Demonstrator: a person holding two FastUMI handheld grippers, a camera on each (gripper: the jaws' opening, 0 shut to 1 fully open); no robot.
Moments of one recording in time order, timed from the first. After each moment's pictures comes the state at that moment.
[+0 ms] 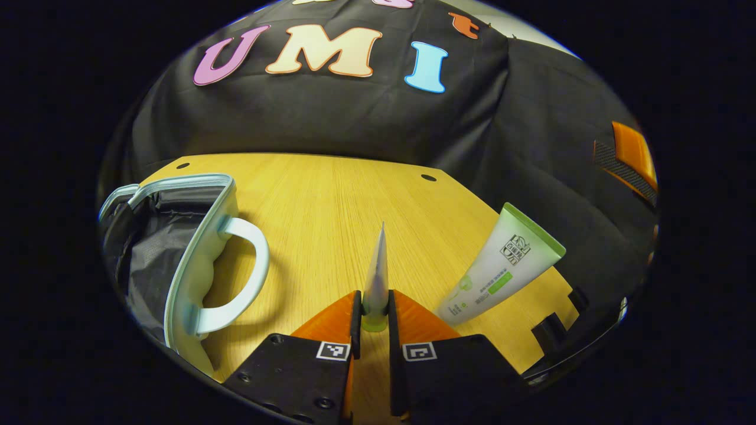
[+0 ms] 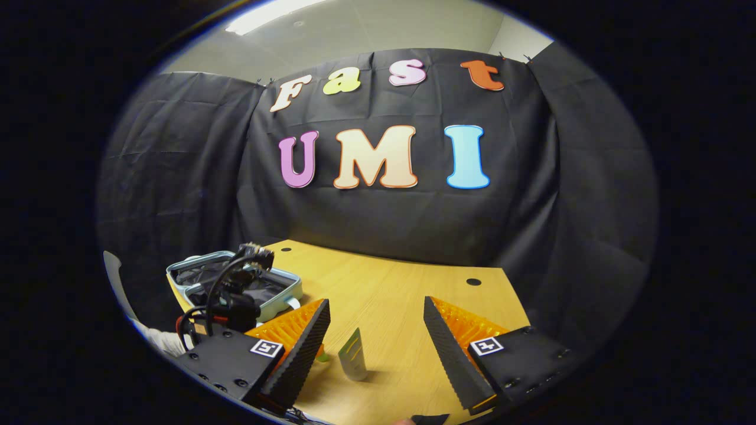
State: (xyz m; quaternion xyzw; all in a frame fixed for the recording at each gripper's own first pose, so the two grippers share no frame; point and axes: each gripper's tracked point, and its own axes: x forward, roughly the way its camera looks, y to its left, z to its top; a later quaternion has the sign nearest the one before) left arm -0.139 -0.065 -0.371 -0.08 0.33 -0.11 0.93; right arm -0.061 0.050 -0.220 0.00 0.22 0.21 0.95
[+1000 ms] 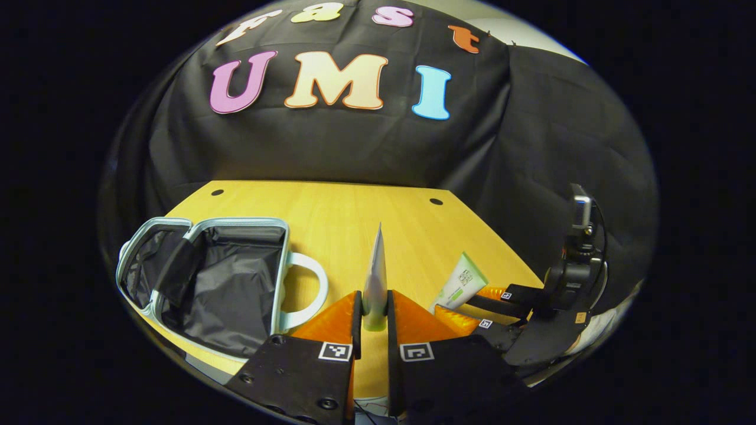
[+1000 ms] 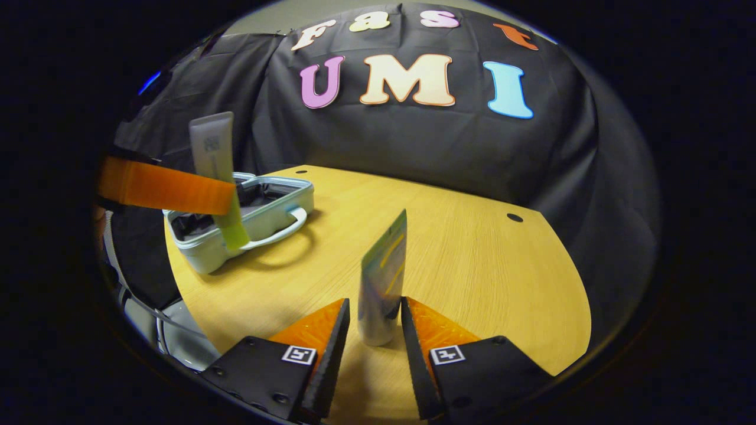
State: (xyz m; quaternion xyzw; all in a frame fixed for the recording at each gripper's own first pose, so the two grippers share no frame) left arm -0.188 -0.016 -0.262 -0.06 0.31 -0.05 0.95; right arm -0.095 0.087 -0.394 -0.05 0.36 0.24 0.90
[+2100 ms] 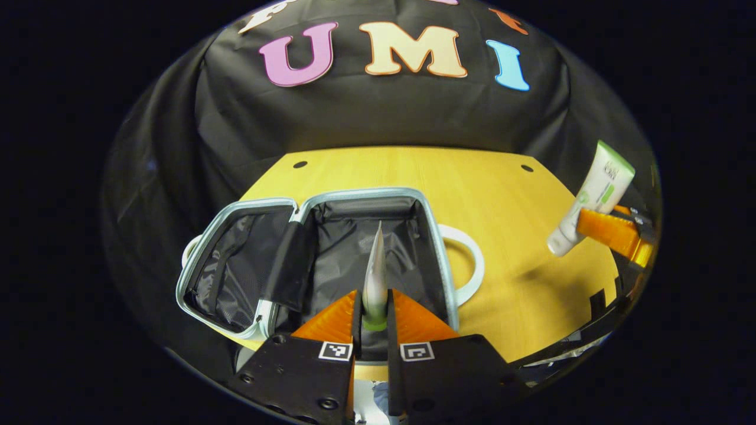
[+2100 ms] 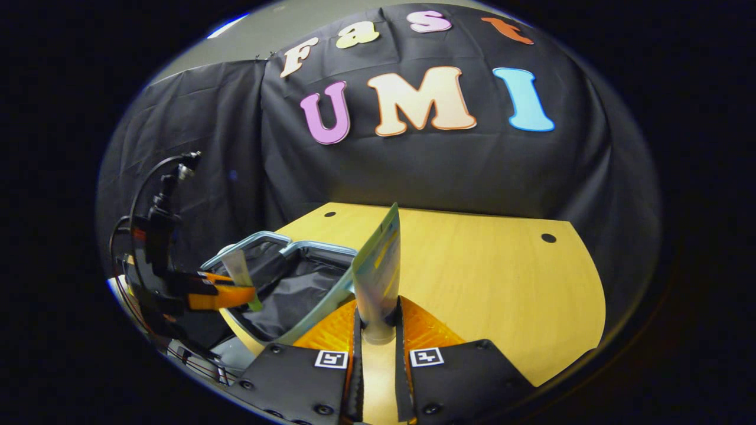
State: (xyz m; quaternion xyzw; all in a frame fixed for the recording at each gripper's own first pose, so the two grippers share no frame) left arm -0.214 0.178 -0.294 0.00 0.44 0.06 0.90; right arm -0.061 0.220 -0.265 0.05 0.36 0.28 0.89
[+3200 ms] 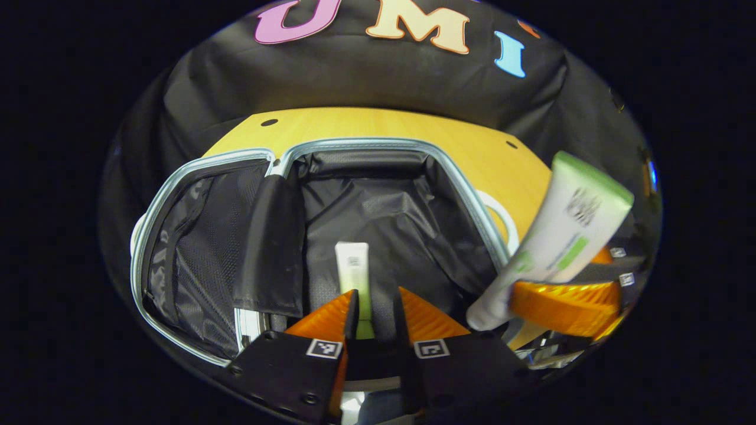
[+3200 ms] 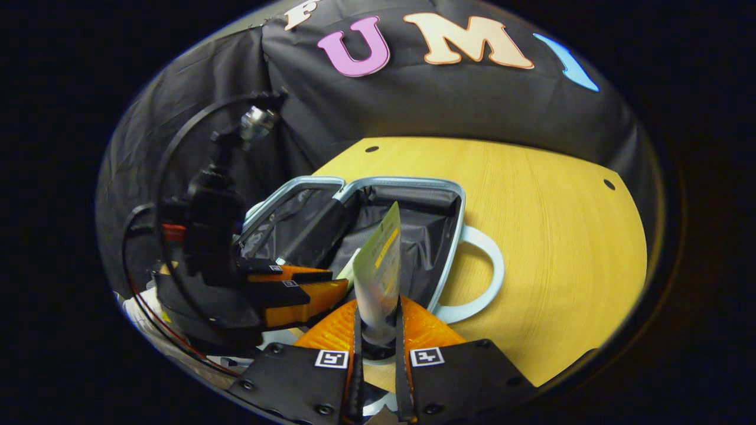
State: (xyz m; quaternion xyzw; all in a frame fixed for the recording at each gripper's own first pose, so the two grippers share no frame) left arm -0.211 0.213 -0.343 -0.07 0.47 -0.04 0.88; right arm -0.149 0.374 -0.346 0.04 0.52 0.29 0.80
